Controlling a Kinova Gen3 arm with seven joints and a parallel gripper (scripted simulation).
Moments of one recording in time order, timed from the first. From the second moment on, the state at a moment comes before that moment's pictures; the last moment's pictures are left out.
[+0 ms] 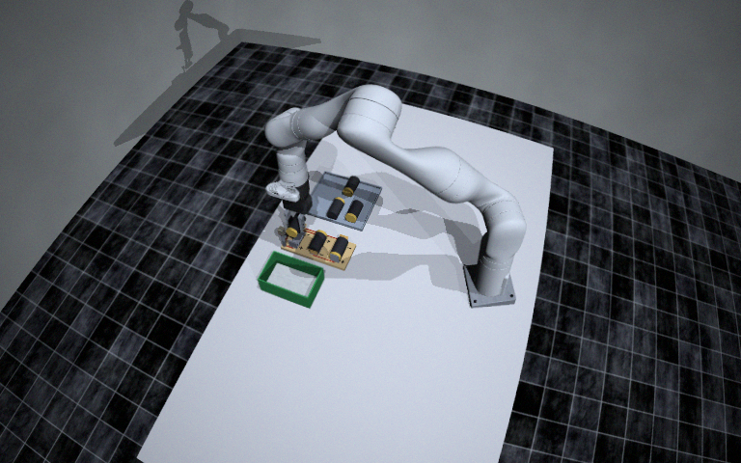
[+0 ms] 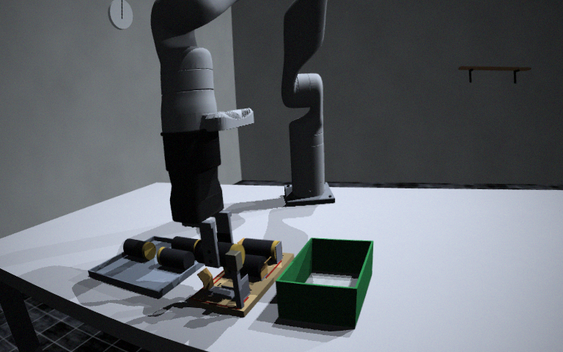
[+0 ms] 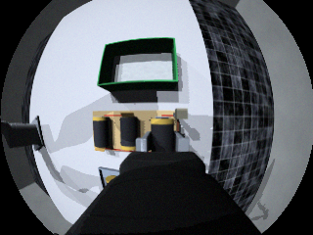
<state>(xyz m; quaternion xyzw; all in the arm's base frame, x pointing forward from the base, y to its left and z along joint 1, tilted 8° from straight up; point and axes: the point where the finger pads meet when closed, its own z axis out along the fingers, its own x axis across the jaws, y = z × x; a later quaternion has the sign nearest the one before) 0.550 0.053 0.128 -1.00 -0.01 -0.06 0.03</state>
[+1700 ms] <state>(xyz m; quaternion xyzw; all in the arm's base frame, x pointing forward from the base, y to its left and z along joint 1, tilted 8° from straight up) 0.551 0.054 0.115 -1.00 -0.01 -0.06 0.03</state>
